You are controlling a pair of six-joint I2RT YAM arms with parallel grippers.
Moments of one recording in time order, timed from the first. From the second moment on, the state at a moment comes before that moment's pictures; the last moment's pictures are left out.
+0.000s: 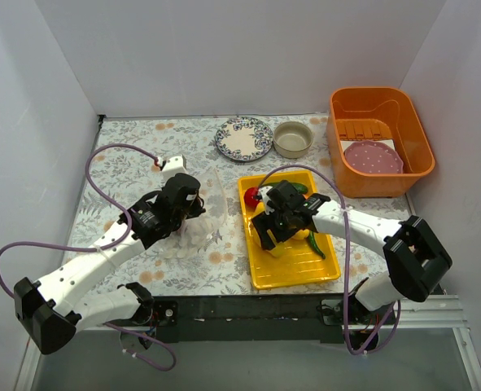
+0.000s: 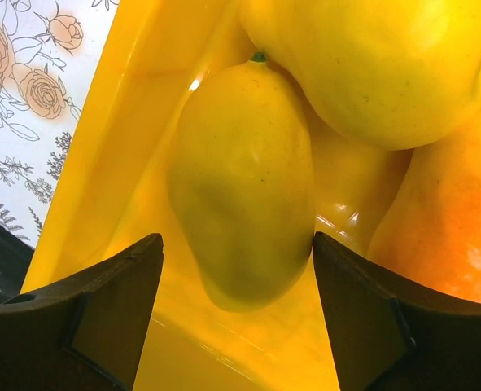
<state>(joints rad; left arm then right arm) -0.76 1.05 0.97 -0.62 -0.47 -0.74 0.80 1.47 0.90 -0.53 -0.16 0.16</state>
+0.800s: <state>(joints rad) -0.76 1.00 0.93 -0.61 -0.45 -0.77 0.80 1.52 0.90 -0.51 -0.20 0.19</state>
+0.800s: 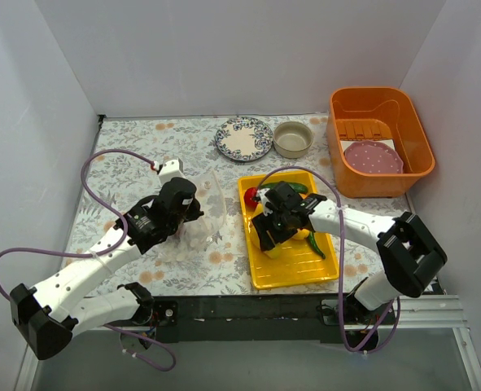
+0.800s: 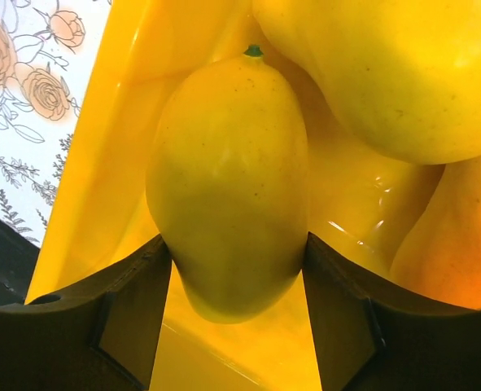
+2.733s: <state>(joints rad) -0.76 1.02 0.92 -0.49 -0.23 -0.74 0.80 1.55 1.08 -0.18 -0.42 0.57</state>
